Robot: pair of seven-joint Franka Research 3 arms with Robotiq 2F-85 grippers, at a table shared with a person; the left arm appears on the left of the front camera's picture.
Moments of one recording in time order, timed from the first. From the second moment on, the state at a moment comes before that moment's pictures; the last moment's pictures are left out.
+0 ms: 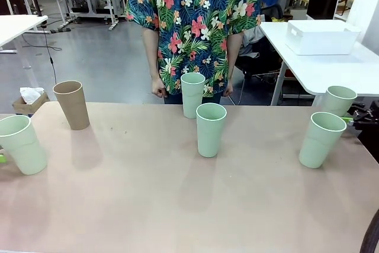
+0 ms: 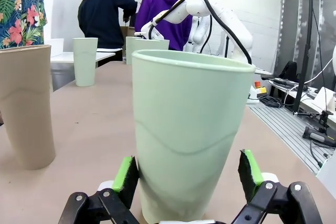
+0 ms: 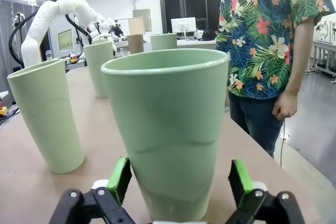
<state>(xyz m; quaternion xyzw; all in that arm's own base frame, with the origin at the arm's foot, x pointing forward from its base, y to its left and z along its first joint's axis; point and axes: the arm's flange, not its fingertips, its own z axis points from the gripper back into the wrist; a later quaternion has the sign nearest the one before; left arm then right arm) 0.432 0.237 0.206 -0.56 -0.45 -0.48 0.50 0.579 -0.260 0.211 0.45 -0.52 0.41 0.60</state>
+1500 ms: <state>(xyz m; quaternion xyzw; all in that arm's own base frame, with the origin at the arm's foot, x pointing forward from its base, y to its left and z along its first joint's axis) 0.433 0.189 0.214 -0.54 -0.46 -0.50 0.50 0.579 -0.236 0.209 0.46 -0.50 0.42 0.60</state>
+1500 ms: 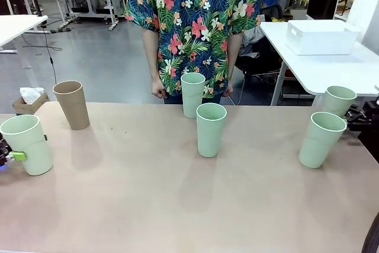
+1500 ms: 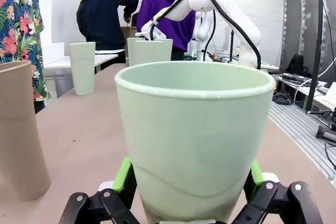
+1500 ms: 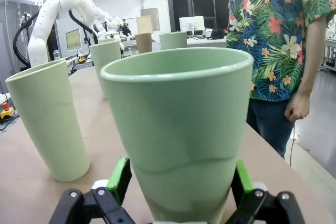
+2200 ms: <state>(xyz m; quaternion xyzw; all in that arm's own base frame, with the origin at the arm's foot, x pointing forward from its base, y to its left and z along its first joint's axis) 0.429 0.173 0.205 -0.54 -0.45 -0.50 0.49 0.578 -0.222 0.213 0.47 -0.50 0.42 0.59</state>
